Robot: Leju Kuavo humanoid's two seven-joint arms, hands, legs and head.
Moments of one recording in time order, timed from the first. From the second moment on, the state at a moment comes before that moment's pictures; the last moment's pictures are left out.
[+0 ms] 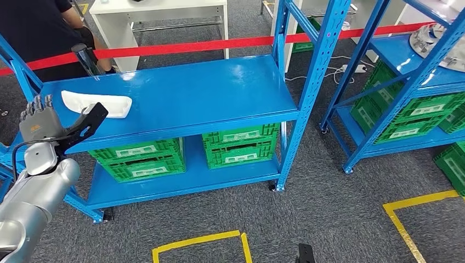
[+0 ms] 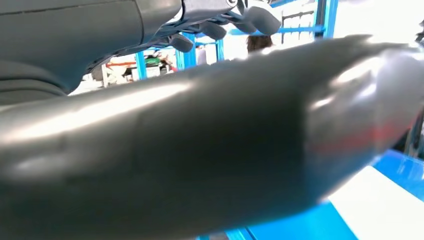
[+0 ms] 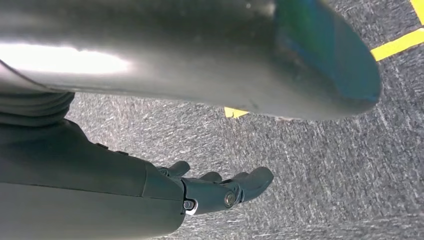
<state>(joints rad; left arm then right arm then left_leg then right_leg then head) -1.02 0.03 -0.48 -0.28 -1.06 0.40 0.28 -0.06 0.18 -0.75 -0.21 0.51 -0.40 -0.30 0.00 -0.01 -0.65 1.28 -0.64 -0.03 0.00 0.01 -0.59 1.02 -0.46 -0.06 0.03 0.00</state>
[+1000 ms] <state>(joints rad) -0.98 0.00 -0.38 -0.29 -1.10 0.53 0.02 -0.06 0.19 -0.76 -0.21 0.53 -0.40 -0.31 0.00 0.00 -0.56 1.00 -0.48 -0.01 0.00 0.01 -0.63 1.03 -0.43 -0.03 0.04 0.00</state>
